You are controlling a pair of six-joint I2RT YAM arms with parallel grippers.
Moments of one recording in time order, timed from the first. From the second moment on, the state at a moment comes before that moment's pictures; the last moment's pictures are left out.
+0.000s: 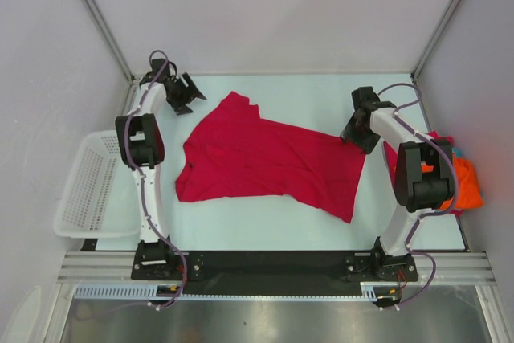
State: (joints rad) left arm 0.08 2.49 2.17 -0.66 0.35 -0.58; right arm 0.12 1.81 1.32 -0.72 0.22 0.70
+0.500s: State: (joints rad) left arm -0.04 2.52 2.16 -0.59 0.49 -0.59; right arm 0.12 1.81 1.32 -0.73 0.23 0.70
